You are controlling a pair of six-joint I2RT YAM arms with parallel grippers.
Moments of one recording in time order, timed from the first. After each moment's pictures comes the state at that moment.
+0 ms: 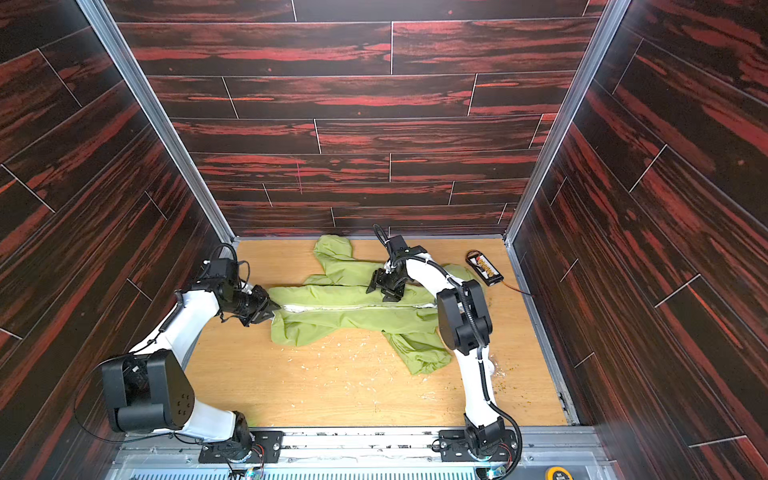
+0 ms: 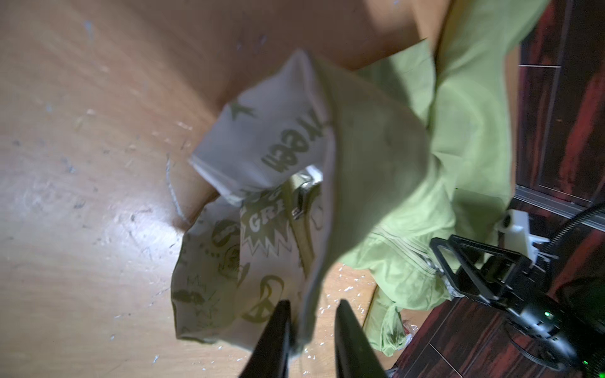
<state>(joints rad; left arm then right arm) 0.10 1.50 1.11 -0.84 0.49 -0.72 0.45 2.22 1.84 -0.87 -0.49 0.65</state>
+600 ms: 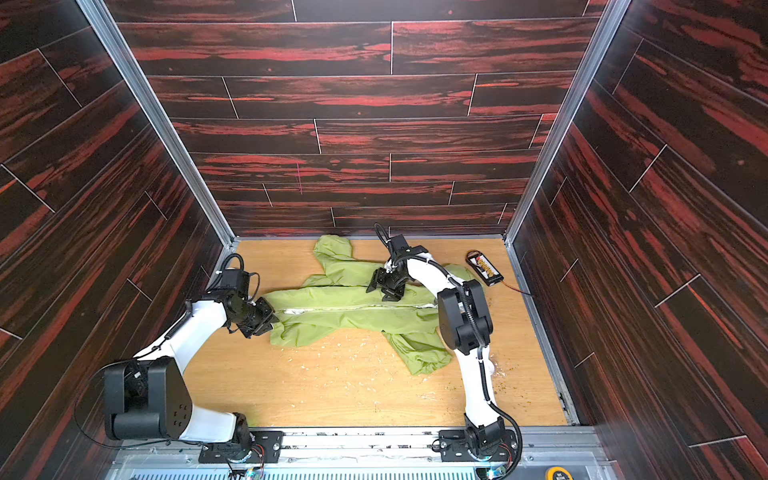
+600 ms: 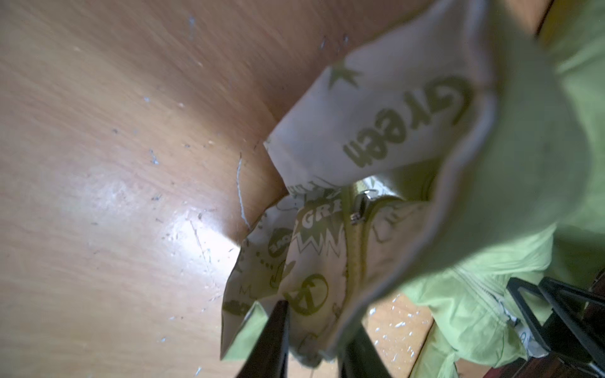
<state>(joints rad) 0.05 1.45 0.98 -0.75 0.29 -0.78 0.44 2.22 1.84 -0.86 -0.51 0.66</state>
